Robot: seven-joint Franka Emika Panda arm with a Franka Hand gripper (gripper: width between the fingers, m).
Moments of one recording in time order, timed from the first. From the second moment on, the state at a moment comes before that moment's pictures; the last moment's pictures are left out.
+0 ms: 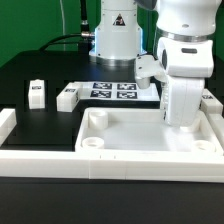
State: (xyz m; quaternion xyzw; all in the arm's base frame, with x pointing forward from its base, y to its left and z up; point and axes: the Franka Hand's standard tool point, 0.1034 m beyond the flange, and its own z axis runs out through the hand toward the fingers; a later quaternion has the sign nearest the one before) arm 0.516 0.066 0.014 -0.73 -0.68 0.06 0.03
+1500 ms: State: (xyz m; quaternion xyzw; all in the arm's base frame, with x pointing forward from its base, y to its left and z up) arm 0.520 0.105 0.074 -0.81 -0.59 0.03 -0.02
